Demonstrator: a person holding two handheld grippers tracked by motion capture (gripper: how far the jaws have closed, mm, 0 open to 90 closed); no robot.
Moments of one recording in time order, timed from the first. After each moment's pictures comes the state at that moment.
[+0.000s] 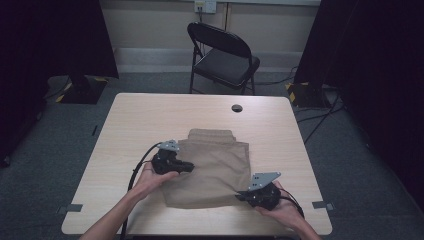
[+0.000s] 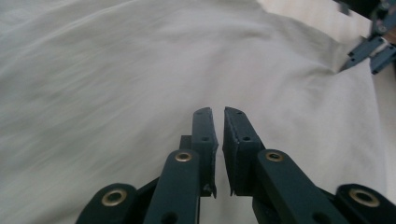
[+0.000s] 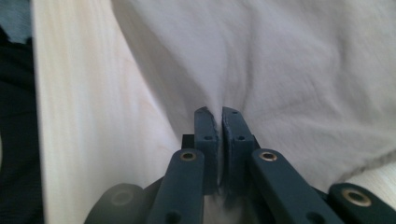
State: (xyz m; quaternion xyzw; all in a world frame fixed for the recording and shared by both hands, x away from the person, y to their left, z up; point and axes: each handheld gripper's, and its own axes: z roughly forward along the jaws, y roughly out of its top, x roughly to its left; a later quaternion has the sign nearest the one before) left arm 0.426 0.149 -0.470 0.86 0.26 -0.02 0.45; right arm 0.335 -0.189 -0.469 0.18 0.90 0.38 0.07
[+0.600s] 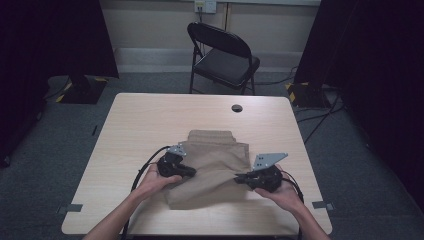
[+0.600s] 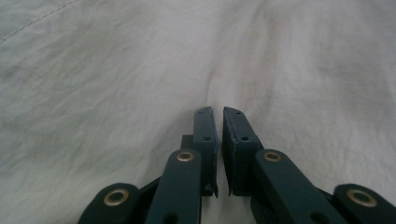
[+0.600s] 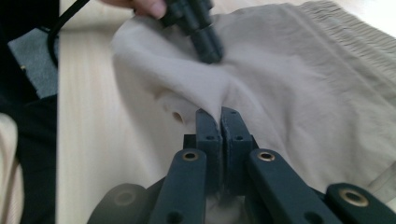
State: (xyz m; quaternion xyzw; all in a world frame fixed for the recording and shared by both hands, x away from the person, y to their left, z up) left arm 0.433 0.143 -0.492 0.88 0.25 -0.02 0.40; right arm 0.368 -0.189 -0.427 0.18 0.87 0.44 0.06
